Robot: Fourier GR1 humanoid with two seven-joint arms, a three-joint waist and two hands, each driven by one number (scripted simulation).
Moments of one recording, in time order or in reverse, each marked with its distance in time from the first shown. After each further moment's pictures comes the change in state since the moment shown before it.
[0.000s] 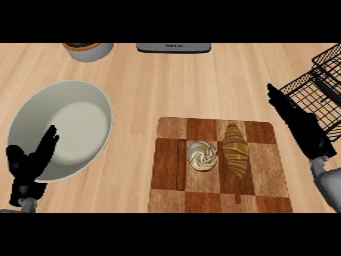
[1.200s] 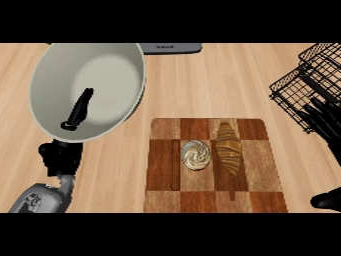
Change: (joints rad) left arm -0.174 -0.122 -0.114 -0.193 -0.213 0.137 -0.080; right arm 0.266 0.025 -0.328 -0.225 -0.385 0.500 -0.341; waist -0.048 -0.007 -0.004
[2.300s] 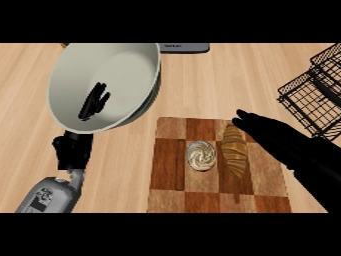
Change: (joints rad) left arm -0.051 -0.049 -0.010 -0.002 -0.059 -0.010 0.058; right arm -0.375 -0.187 0.400 -0.613 0.573 -0.099 0.990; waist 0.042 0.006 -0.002
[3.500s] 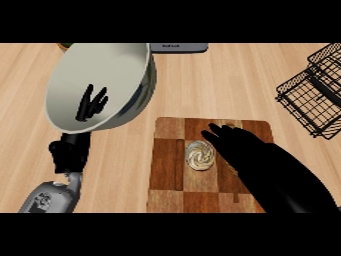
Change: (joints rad) left arm 0.045 -0.053 0.068 -0.020 -0.070 -0.065 -0.001; right arm -0.073 0.165 0.206 0.102 0.196 0.121 0.193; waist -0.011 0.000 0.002
